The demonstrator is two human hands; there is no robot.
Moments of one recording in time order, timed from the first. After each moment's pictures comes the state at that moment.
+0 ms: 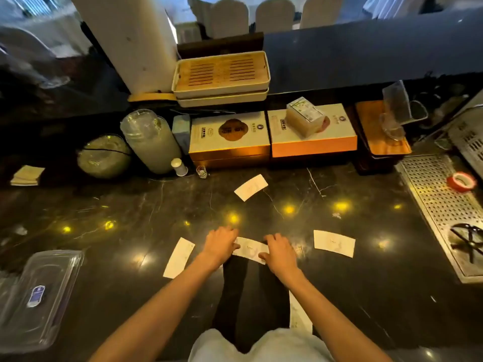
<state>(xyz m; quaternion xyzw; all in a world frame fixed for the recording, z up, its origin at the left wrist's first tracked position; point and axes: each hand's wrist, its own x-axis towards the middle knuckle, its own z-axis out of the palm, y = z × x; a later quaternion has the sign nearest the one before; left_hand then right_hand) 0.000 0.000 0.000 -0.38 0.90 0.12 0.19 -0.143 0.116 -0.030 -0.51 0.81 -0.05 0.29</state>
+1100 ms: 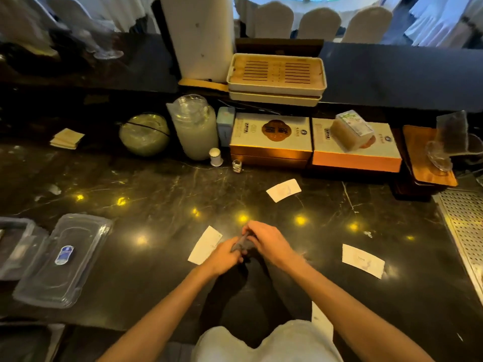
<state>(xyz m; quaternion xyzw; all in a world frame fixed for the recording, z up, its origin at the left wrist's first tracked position) 0.101 0.016 -0.009 -0.49 0.66 0.57 -0.04 -0.069 0.049 0.029 -0.72 0.60 -0.21 0.27</state>
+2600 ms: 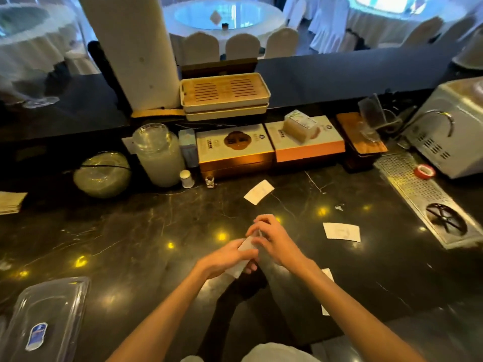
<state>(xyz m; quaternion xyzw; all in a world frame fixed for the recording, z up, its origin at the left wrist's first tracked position) 0.096 -0.007 0.060 -0.29 0.59 0.75 0.10 -0.052 0.093 0.071 -0.54 0.73 -0.32 0.28</state>
